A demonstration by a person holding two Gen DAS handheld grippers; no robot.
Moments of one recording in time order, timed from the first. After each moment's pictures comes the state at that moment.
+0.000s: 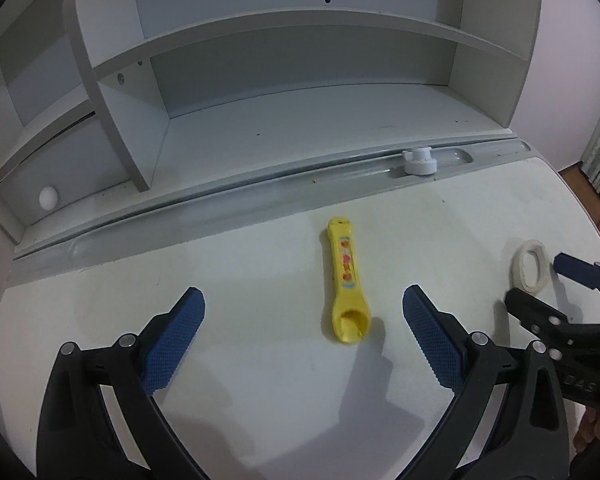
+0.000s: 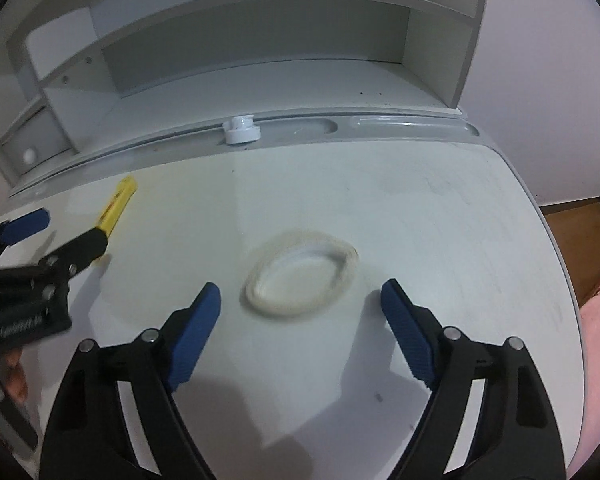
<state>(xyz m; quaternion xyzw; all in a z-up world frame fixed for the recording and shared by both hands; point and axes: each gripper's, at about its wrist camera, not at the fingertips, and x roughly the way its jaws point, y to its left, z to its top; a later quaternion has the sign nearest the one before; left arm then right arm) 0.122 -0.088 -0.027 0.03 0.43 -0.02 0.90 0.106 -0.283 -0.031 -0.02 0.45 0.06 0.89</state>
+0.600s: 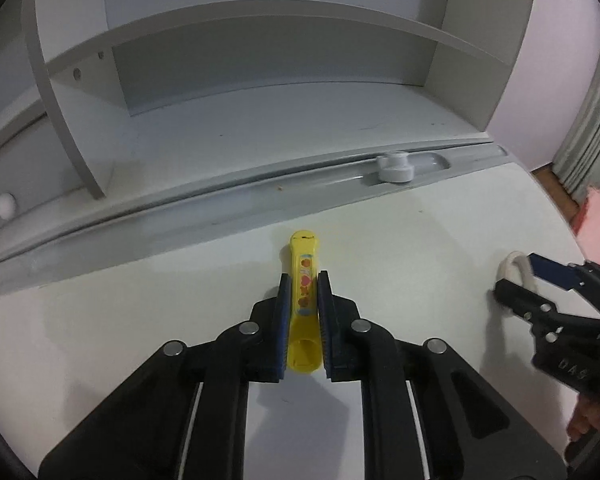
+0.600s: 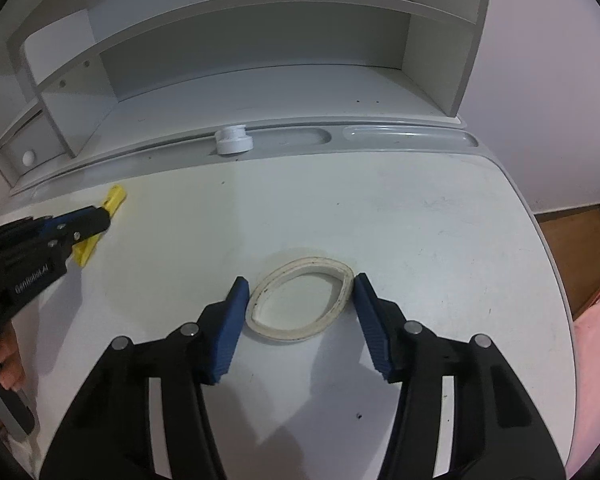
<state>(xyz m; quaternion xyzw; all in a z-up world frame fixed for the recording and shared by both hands) 0.144 -0.092 -0.032 0.00 0.43 -0.08 0.90 0.101 -0.297 -0.025 -0.03 0.45 0.07 0.89</state>
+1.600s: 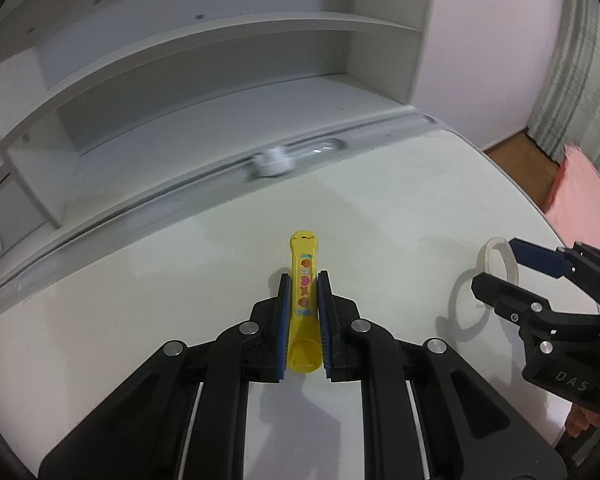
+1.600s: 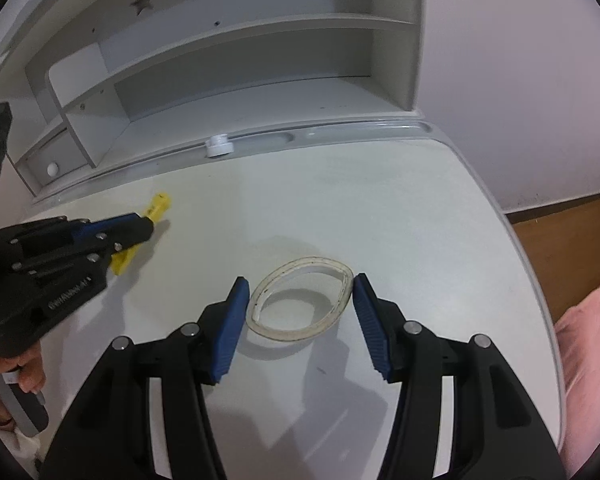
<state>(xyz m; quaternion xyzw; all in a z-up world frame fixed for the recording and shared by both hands) 0.100 -0.179 -0.012 0.06 0.43 -0.14 0.89 0.048 -0.356 -0.006 0.02 0.42 0.09 0.90</state>
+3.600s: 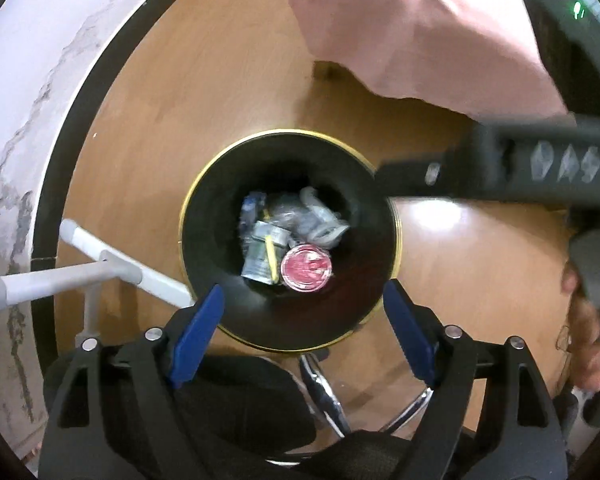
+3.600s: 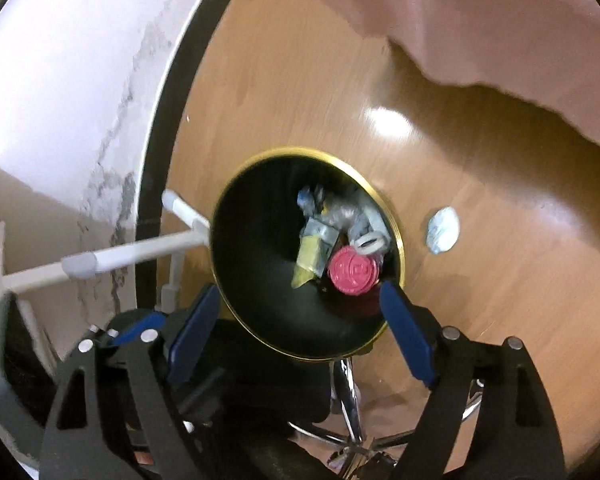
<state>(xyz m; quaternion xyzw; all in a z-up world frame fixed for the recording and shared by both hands) -0.044 -0.599 -0.301 0.32 0.60 -0.39 0.62 -0.117 -0.771 -0.341 0.48 0.56 -0.12 0.66</state>
